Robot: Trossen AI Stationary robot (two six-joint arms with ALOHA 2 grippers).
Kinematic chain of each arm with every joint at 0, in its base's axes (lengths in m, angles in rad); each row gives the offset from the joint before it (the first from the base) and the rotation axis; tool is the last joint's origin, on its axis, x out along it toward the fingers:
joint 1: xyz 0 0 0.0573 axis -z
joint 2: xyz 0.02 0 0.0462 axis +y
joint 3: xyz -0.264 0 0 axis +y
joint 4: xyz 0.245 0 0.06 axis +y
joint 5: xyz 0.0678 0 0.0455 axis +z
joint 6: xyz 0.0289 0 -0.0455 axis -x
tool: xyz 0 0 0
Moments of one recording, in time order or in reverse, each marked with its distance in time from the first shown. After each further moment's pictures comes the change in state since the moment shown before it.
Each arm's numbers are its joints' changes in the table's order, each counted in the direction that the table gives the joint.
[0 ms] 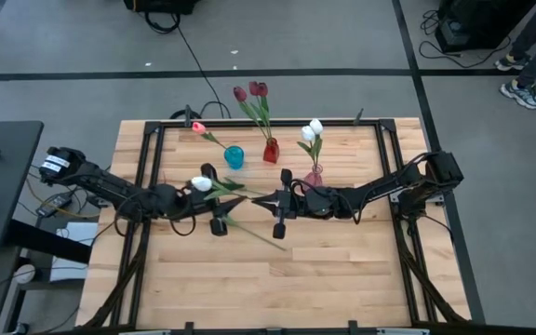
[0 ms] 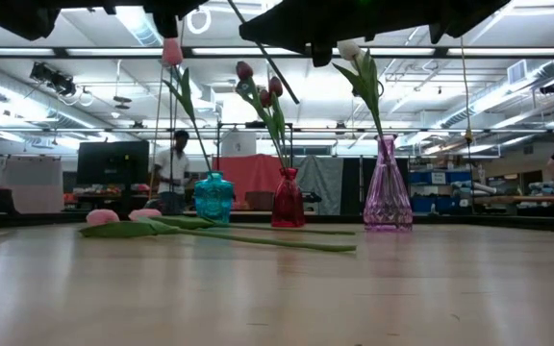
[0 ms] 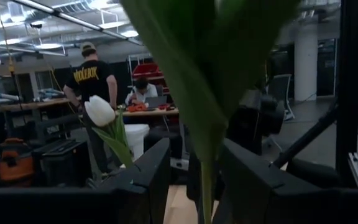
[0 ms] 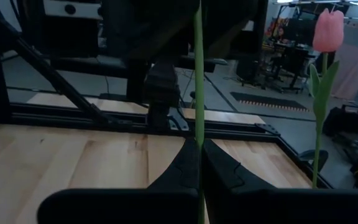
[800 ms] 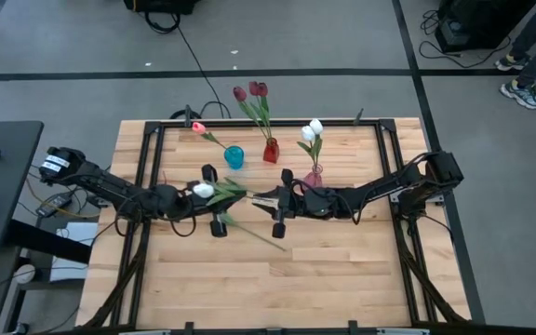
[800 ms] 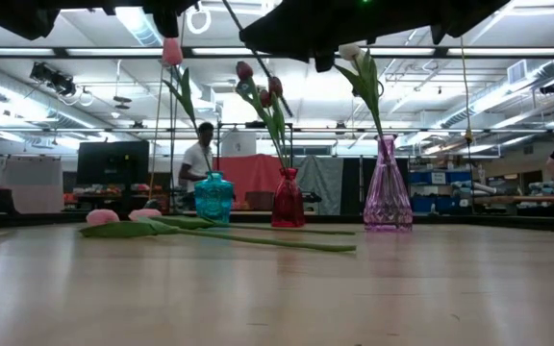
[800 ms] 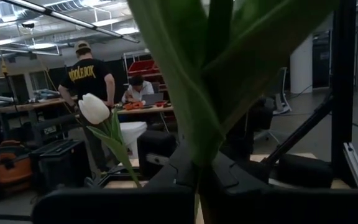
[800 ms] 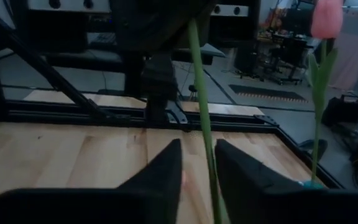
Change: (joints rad) left arm 0.000 -0.002 -0.001 0.025 -0.015 -0.016; right arm 0.001 0.000 0.000 0.031 -0.022 -0.036
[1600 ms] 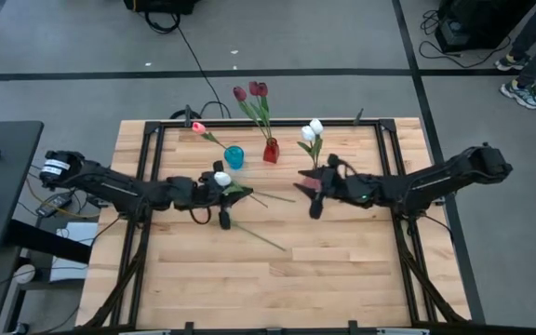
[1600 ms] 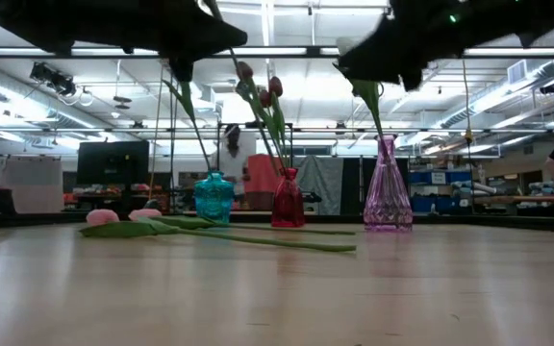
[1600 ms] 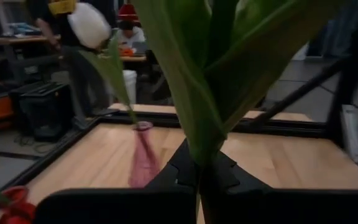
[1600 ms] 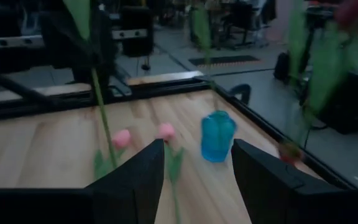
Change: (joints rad) left arm -0.160 0.024 -0.001 0.223 -0.170 0.217; right arm 0.049 -0.483 0.359 0.208 -0.148 -0.186
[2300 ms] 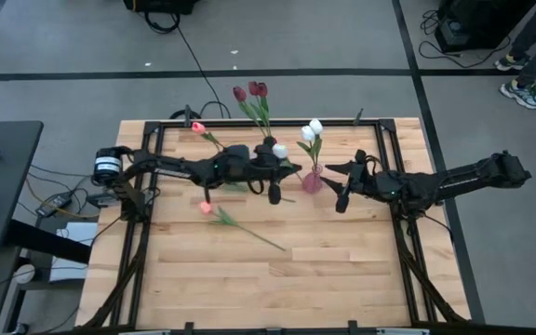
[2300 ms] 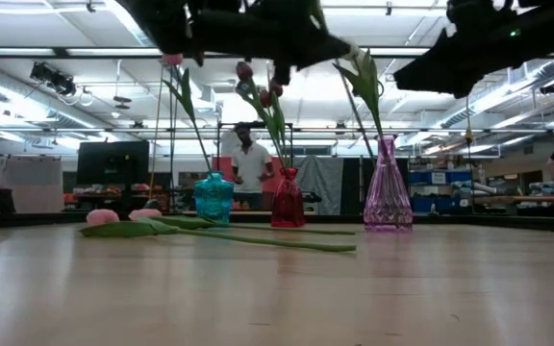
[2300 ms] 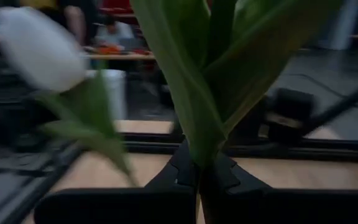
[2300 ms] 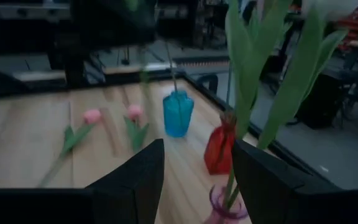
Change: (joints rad) left arm -0.245 0.490 -0.557 0.079 -0.305 -0.036; right arm 0.018 -0.420 0.218 0.215 -0.042 0.032
